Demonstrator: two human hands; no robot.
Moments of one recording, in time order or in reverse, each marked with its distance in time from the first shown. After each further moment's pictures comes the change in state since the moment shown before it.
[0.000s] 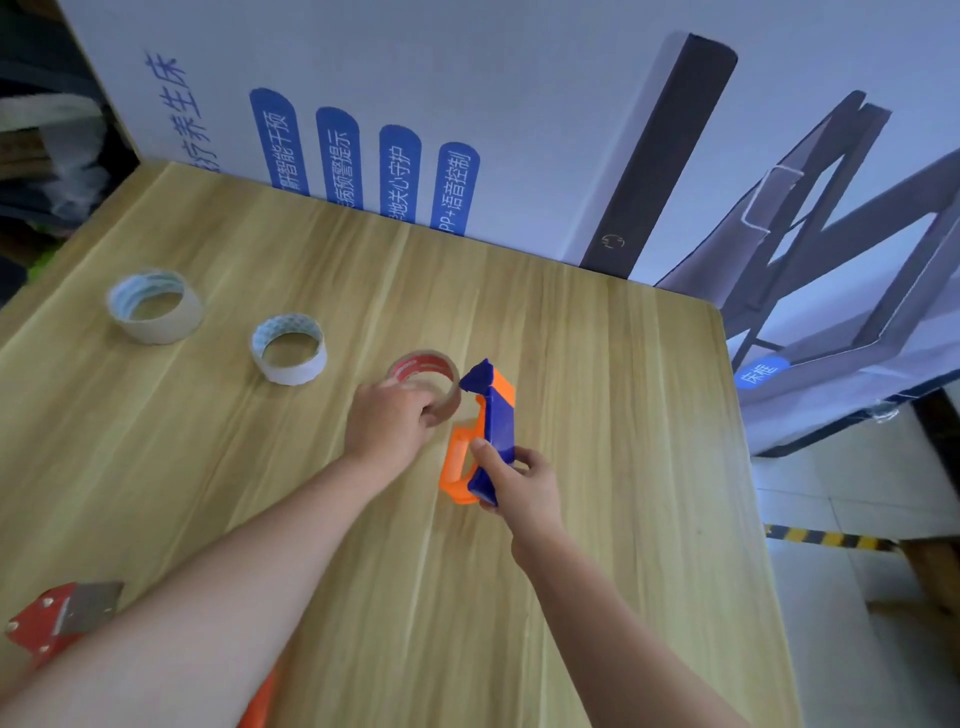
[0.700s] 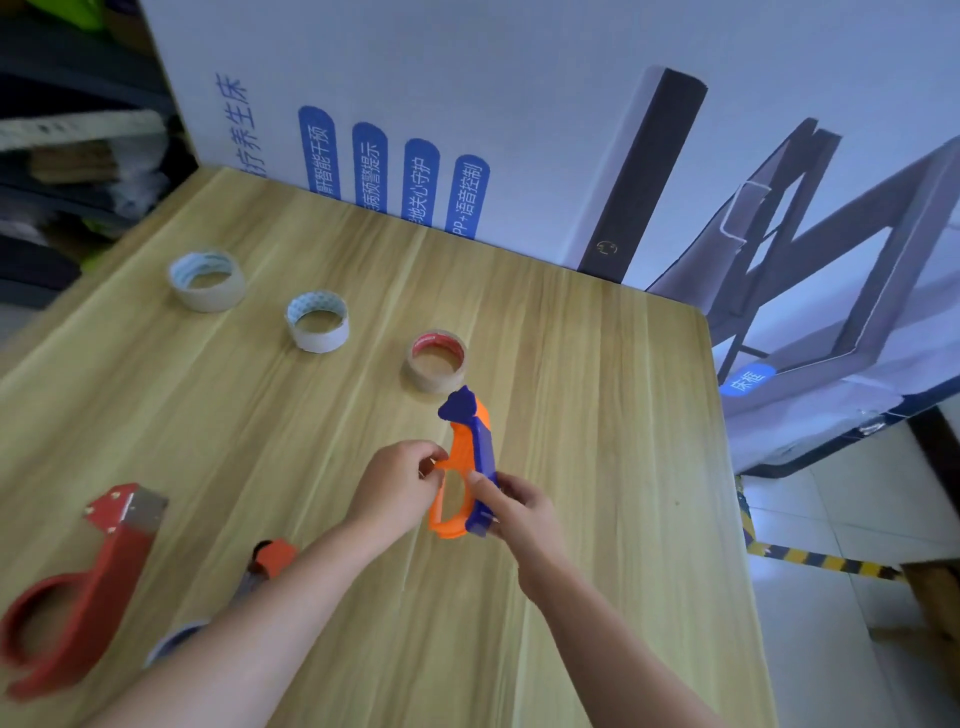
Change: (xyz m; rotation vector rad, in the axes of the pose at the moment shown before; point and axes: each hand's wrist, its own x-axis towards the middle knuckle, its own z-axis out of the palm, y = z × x) left_hand -0.122 0.041 -0.004 -0.507 -0.139 -0.323; right_hand -0.071 0.044 -0.043 -0.062 -0.217 -0.057
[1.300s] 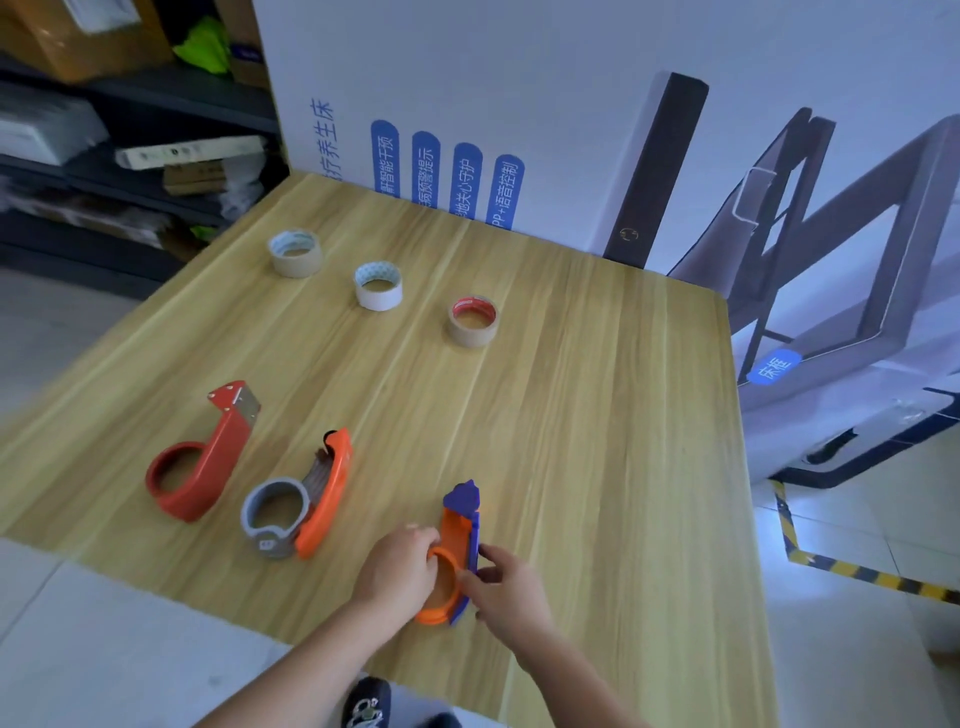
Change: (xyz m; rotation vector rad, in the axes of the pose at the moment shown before) left_hand -0.178 -0.058 0.050 0.408 -0.028 -0.073; right_hand -0.120 0.125 -0.008 -0.501 -0.155 -0.004
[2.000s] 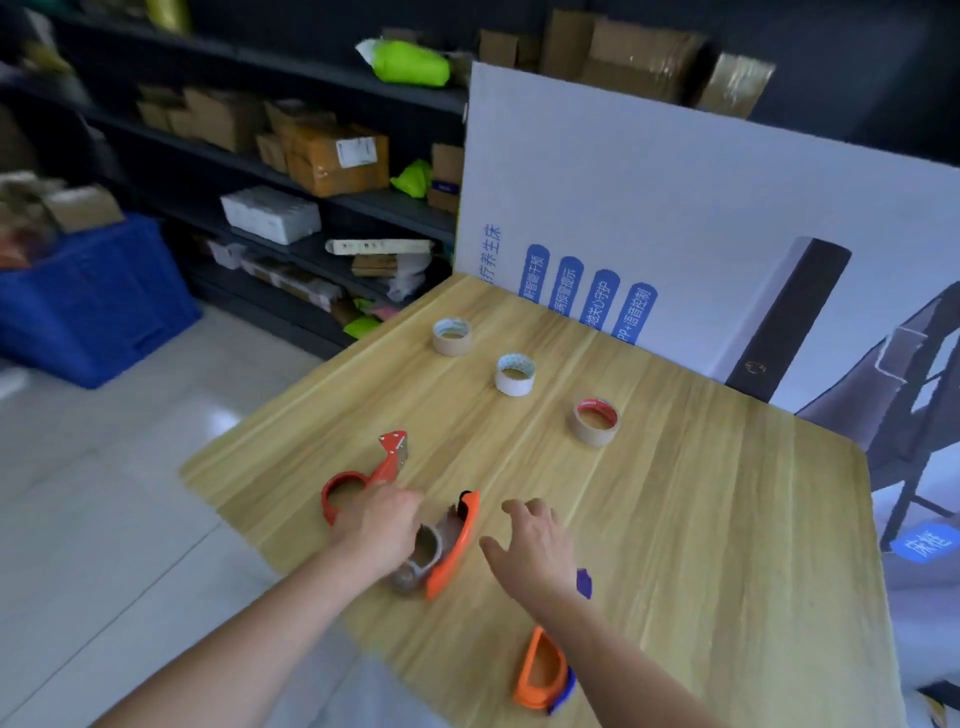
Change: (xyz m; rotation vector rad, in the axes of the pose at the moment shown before) left_hand -0.025 -0.082 -0.162 0.401 0.254 -0.130; right_hand -0.002 -0.148 0.050 -0.762 0.138 -0.532
